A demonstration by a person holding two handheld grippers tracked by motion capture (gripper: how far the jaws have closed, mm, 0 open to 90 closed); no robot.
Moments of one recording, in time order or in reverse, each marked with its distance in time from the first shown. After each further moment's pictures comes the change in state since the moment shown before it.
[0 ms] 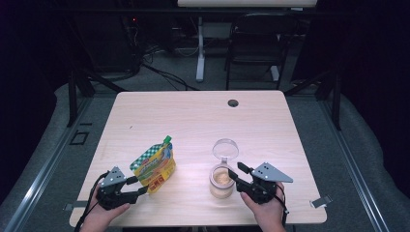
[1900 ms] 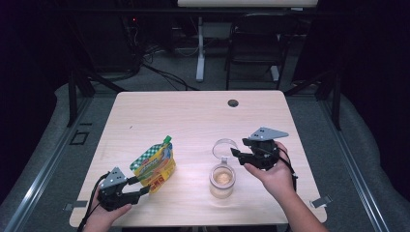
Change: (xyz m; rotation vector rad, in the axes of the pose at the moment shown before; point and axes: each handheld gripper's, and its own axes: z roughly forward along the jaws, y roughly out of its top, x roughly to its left) left arm -0.007 0.000 0.001 -0.043 -0.016 -0.026; right arm -0.032 0.084 0.023 0.231 0.011 -0.112
